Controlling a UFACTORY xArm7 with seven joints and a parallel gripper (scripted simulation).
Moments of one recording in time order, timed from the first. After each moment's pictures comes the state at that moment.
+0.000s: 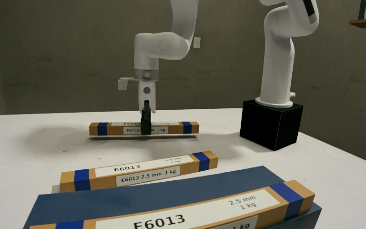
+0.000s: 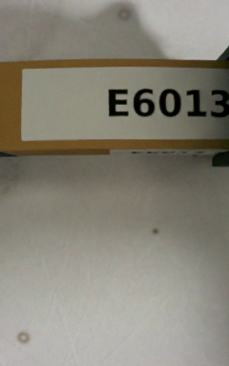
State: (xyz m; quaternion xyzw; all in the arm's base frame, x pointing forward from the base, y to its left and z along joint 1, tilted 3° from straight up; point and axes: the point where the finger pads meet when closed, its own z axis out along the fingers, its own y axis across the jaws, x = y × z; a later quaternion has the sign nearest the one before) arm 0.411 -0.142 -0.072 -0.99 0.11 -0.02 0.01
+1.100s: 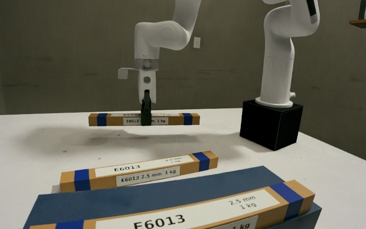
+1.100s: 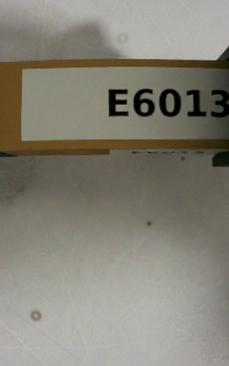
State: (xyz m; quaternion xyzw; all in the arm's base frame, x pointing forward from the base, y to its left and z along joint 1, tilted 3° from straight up) arm 0.409 -0.143 -0.043 -0.99 0.11 -0.02 0.01
